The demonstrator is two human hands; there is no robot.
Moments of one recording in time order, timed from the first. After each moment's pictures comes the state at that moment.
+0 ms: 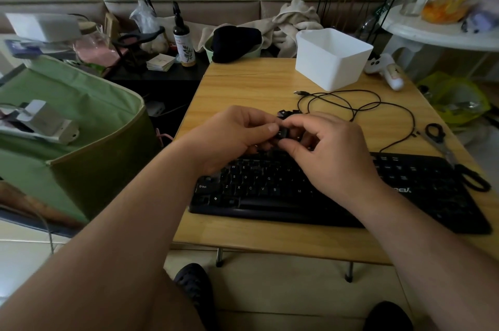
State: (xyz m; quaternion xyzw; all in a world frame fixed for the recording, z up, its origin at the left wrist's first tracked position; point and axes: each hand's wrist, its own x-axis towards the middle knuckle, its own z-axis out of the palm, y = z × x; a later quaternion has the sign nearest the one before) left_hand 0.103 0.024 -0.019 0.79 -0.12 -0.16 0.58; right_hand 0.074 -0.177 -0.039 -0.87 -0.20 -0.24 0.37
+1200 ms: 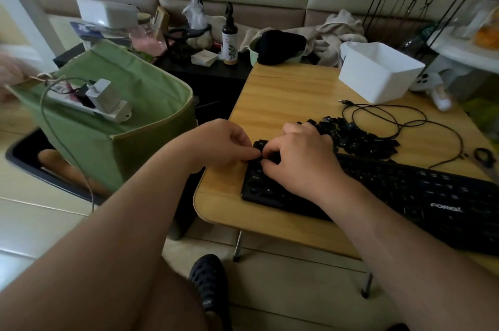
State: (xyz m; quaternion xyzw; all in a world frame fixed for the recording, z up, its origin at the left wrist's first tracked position) left_hand 0.084 0.134 -0.040 0.92 0.01 -0.13 0.37; right_hand 0.072 -0.064 -0.036 -0.97 -0.22 -0.04 0.13
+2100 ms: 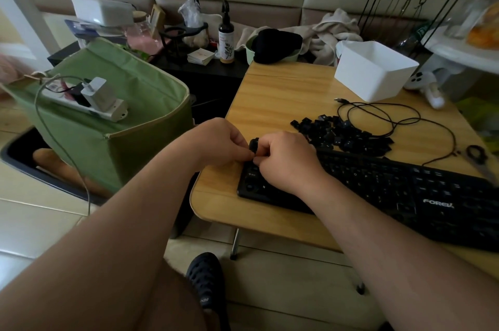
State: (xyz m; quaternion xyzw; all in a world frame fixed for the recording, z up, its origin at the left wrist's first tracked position) left_hand 0.087 0.125 -0.043 0.93 0.04 -0.12 0.35; right_hand 0.076 -0.052 -0.045 -0.96 -0.16 0.04 0.24
